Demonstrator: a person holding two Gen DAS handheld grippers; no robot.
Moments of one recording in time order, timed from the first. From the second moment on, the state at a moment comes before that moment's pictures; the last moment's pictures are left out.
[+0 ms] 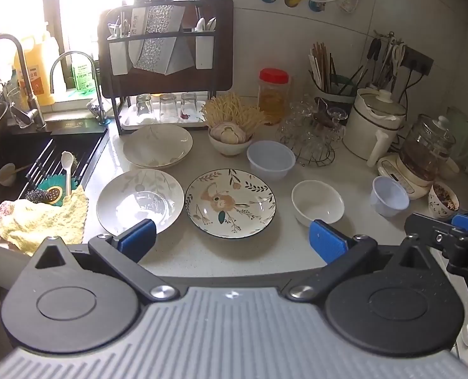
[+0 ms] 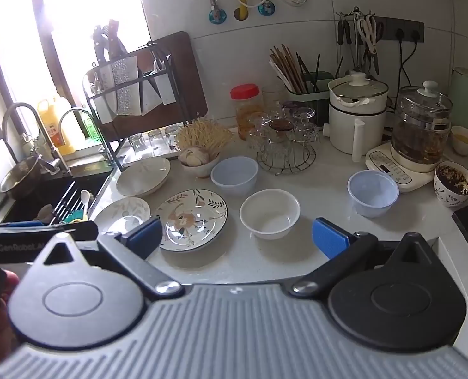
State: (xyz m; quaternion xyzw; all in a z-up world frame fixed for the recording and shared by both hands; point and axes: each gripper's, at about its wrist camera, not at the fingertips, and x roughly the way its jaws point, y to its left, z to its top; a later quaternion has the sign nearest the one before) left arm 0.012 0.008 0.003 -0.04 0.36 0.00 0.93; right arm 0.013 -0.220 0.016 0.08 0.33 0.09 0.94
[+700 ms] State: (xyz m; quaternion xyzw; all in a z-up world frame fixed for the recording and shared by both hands) left arm 0.014 0.022 -0.003 -0.04 0.36 0.01 0.93; right arm 0.014 -0.212 0.012 0.07 0.34 0.09 0.93
